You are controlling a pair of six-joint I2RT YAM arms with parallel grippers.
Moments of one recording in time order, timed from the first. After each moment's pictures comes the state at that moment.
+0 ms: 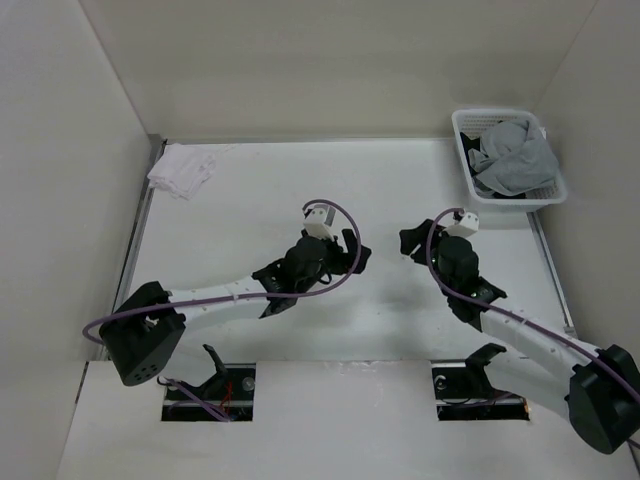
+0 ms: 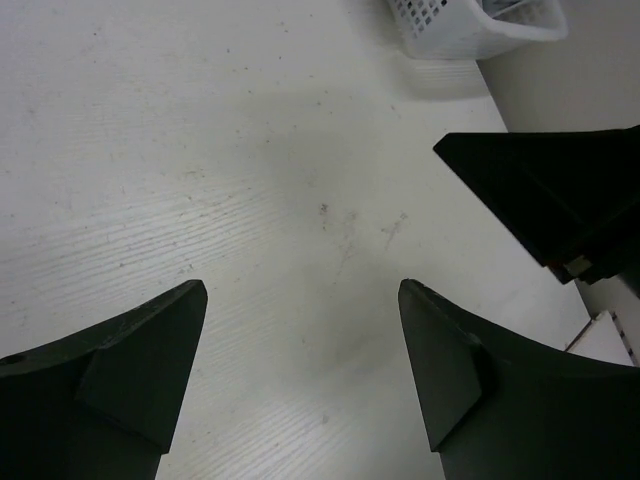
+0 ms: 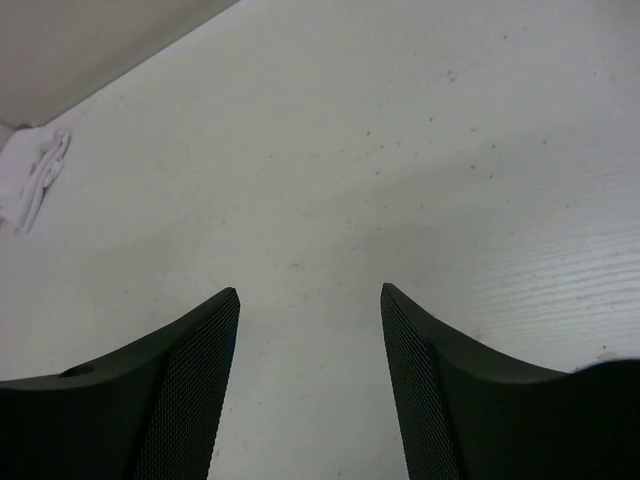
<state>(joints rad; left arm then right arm) -0.94 1.38 0.69 0.41 -0.27 -0.69 0.54 0.97 0.39 0.32 0.36 0.65</state>
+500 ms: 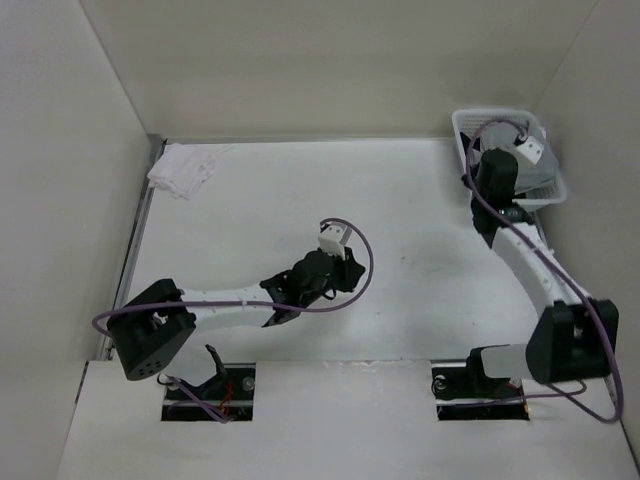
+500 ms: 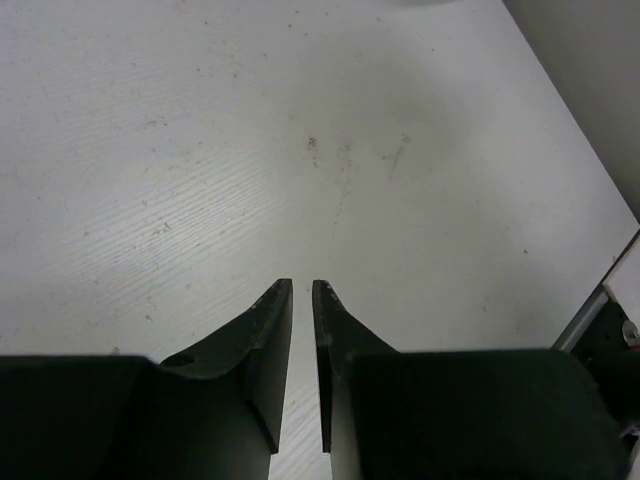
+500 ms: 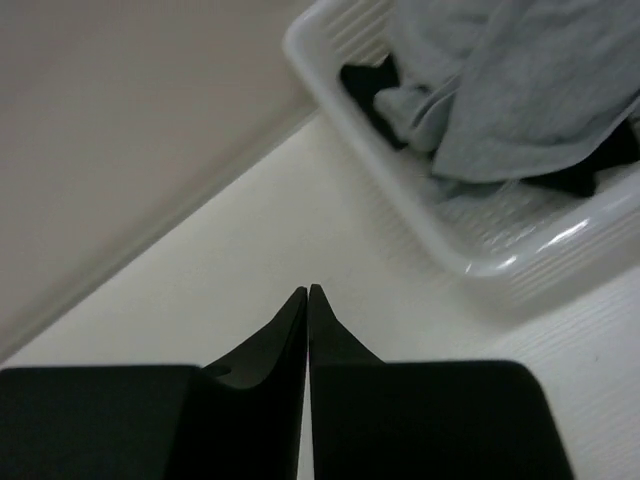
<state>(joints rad) -1.02 1.42 0.63 0.45 -0.22 -0.56 0.15 1.25 0.95 0.05 0.44 0.59</state>
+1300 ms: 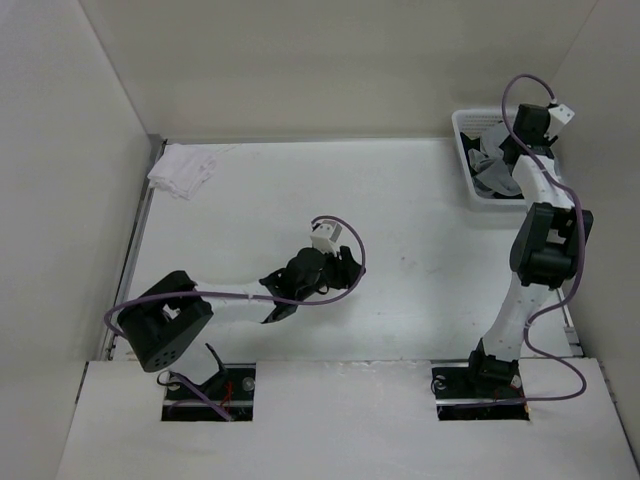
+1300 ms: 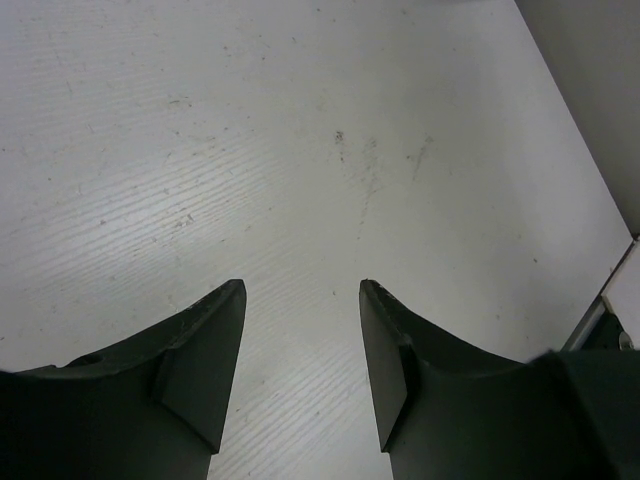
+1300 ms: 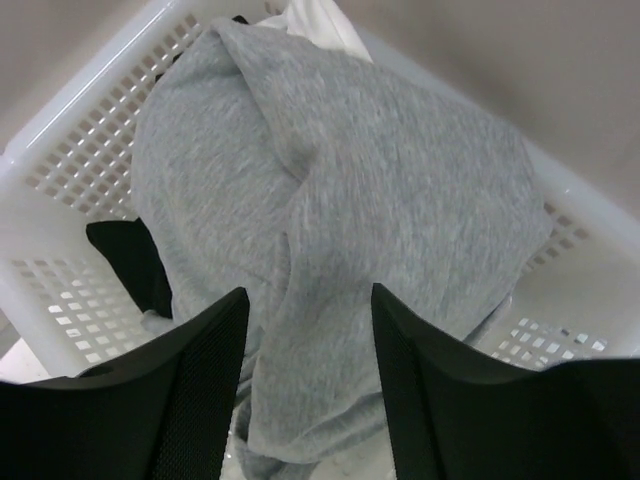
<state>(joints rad) -0.92 1.49 0.57 0.59 -0.12 -0.62 -0.21 2.03 1.75 -0.22 0.45 0.43</state>
